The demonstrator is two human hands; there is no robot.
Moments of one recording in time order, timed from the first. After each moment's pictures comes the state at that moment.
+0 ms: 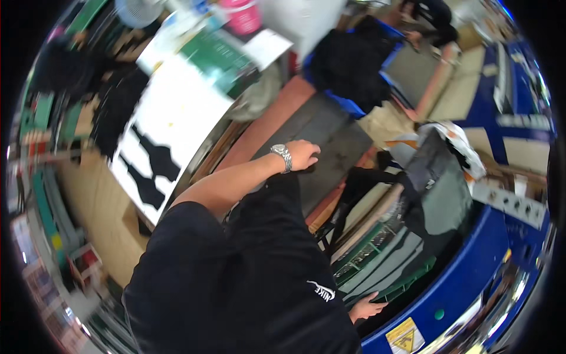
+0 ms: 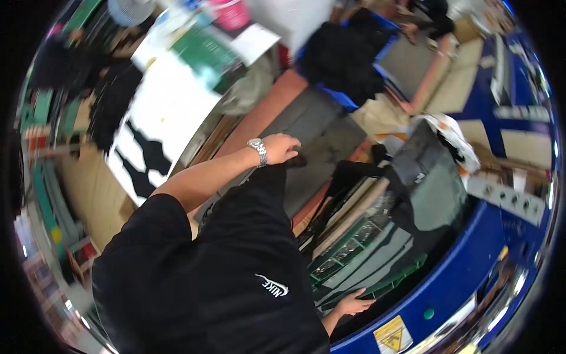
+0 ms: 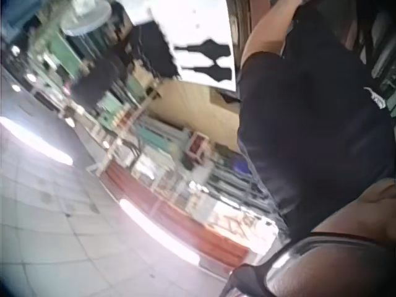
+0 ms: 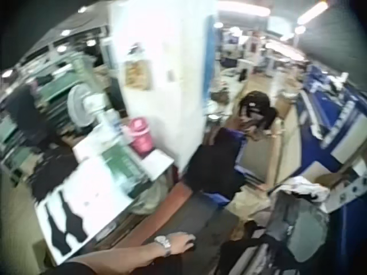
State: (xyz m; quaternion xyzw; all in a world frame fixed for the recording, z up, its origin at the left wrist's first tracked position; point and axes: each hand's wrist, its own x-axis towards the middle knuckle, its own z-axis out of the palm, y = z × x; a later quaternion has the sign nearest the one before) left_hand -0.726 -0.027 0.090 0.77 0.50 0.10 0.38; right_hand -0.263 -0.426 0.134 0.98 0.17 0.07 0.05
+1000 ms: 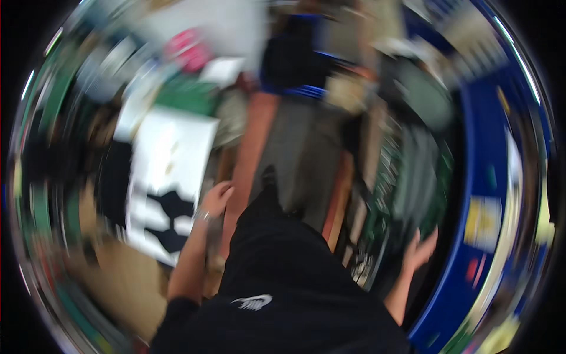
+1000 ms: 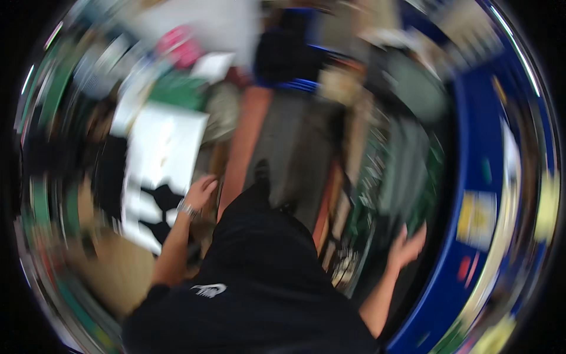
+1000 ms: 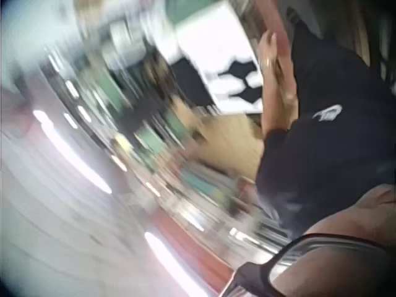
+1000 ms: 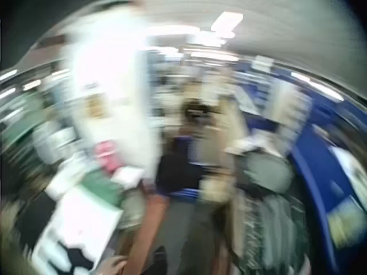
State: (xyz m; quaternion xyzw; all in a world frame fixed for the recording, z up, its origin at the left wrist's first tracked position) left_hand -0.950 -0.280 0.100 0.59 0.63 0.20 0.46; right_hand -0.368 -0.469 0.220 0.88 0.41 0.11 -0.23
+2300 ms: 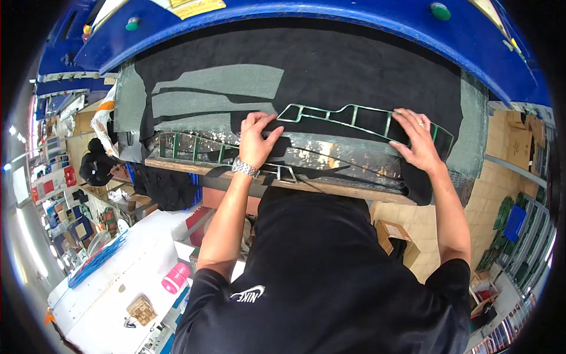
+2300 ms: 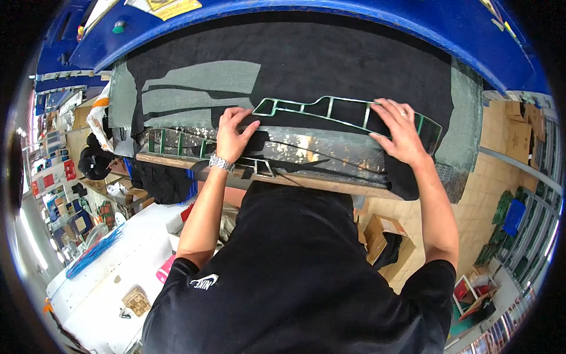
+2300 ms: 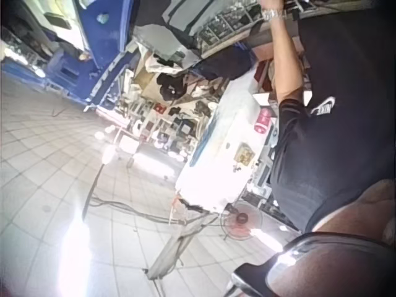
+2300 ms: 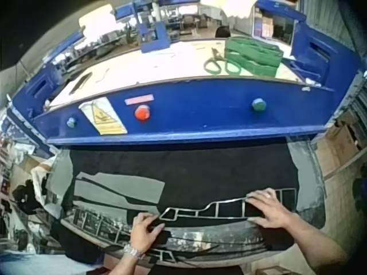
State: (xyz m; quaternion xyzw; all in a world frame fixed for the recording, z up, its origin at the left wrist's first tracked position) left_hand -0.448 -0.383 0.157 0.93 -0.12 -0.01 0.34; right_hand -0.510 -0.816 0.201 0.96 0.19 -0.02 -0.23
